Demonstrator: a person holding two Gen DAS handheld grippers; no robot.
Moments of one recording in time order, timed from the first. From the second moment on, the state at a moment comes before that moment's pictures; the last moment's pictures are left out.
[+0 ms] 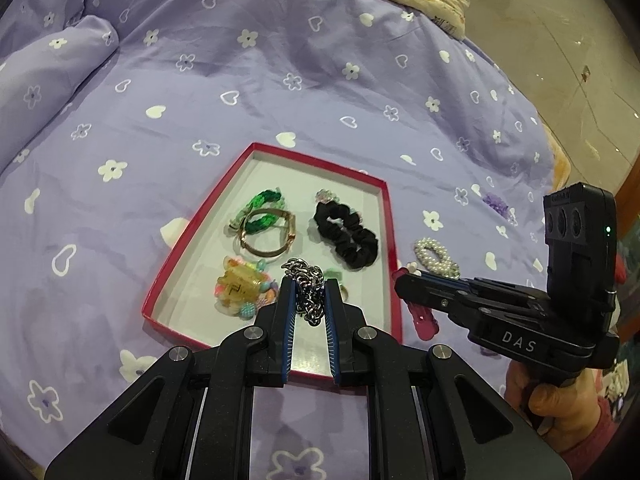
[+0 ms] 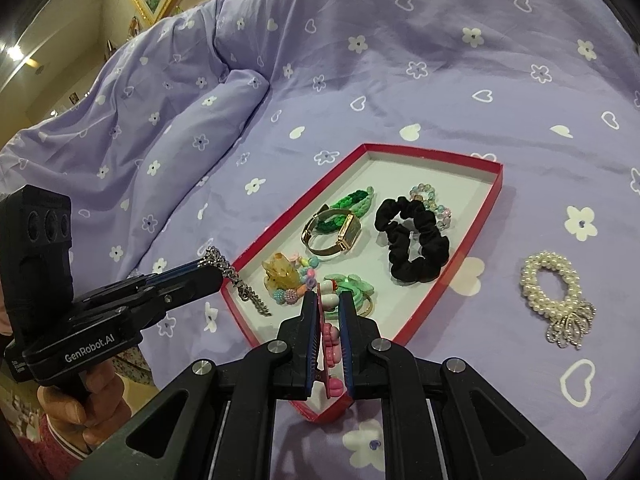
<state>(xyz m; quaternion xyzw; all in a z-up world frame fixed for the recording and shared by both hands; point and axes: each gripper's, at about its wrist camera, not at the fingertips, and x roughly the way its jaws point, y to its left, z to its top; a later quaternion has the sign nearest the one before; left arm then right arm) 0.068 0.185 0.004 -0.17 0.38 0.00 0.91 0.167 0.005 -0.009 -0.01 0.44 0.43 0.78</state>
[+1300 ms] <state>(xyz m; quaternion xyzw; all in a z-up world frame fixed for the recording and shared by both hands) 0.092 0.189 -0.065 -0.15 0.47 0.01 0.87 0.180 0.050 -0.063 -0.08 0.49 0.43 0.76</state>
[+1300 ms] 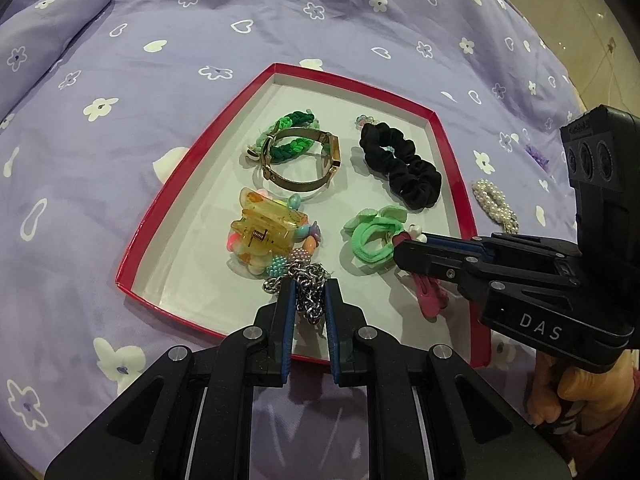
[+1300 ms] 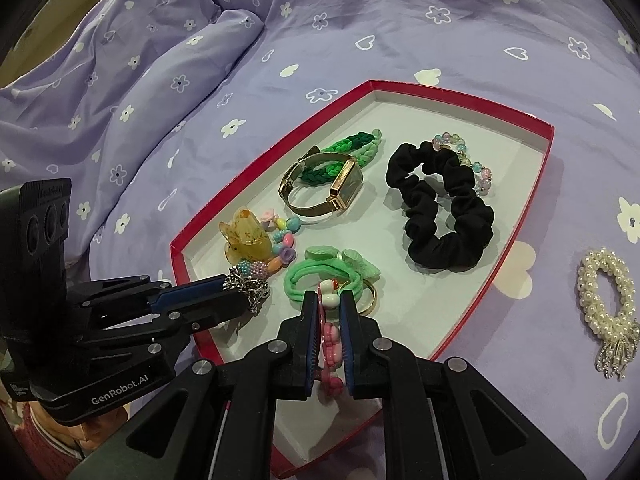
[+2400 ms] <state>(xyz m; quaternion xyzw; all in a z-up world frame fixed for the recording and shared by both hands) 0.082 0.186 -0.047 -0.14 0.45 0.03 0.88 0.178 0.039 -0.053 -0.05 0.49 0.43 0.76</state>
